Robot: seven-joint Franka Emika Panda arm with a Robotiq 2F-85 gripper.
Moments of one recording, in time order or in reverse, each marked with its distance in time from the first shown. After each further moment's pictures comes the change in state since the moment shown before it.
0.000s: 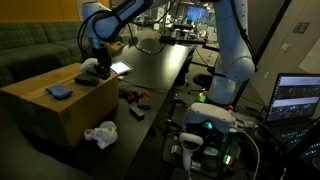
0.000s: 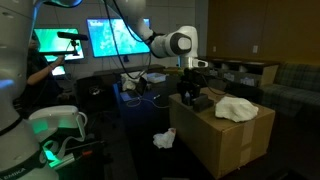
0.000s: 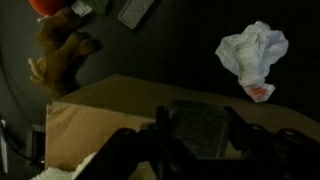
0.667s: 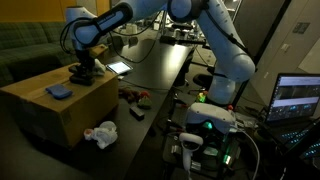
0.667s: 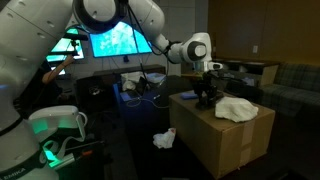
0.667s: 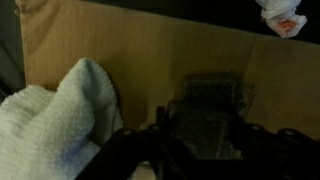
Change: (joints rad) arm 0.019 0.311 -0.023 0.431 -0.014 -0.002 -0.011
